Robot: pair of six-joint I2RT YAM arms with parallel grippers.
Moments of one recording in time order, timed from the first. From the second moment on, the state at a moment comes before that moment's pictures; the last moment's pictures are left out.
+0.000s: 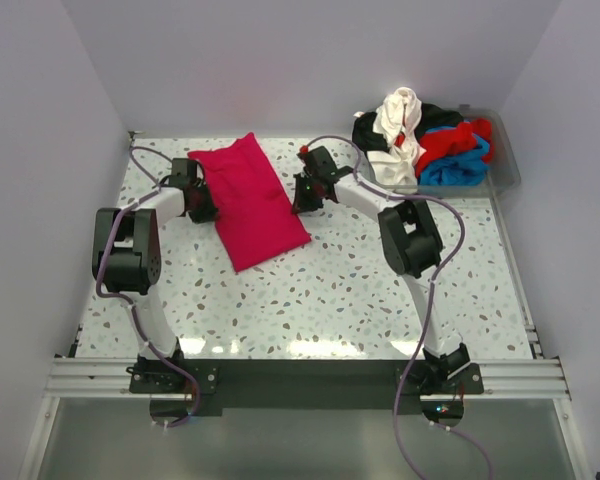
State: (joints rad) left arm -0.02 1.93 1.24 -0.31 0.12 -0.42; right arm 0.53 2.36 1.90 -0.44 -0.20 0.47
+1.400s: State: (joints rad) left arm -0.04 1.96 1.32 -0.33 0.09 -0.41; right arm 0.53 2.29 1.81 -0.43 -0.09 0.44
